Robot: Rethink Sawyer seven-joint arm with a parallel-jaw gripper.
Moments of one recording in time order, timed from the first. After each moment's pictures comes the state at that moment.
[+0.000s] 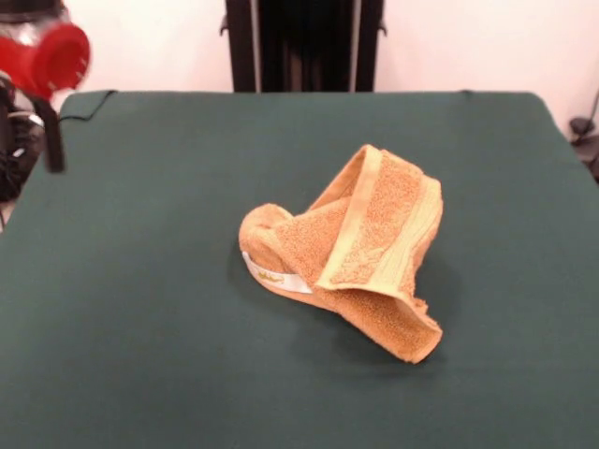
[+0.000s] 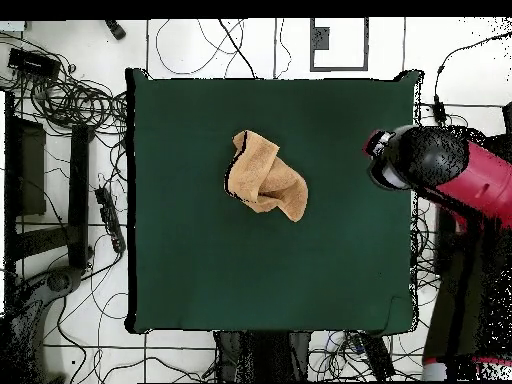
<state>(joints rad) -0.42 -0.54 -0.09 1.20 0.00 0.78 1.80</state>
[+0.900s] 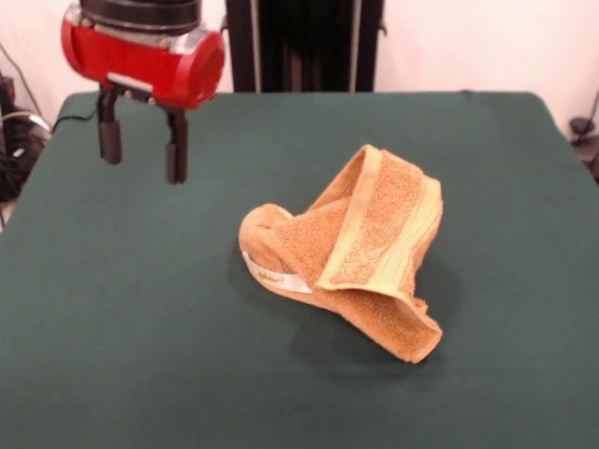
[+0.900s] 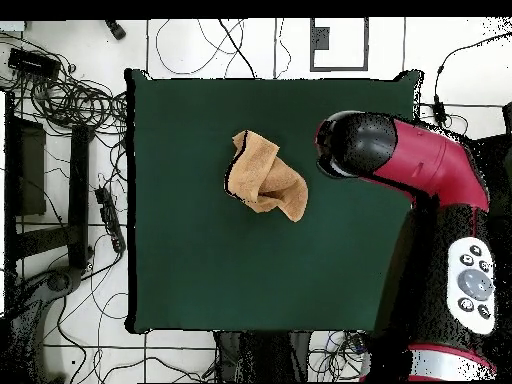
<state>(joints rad) -0.28 -0.56 -0.10 1.20 -0.03 0.78 1.80</state>
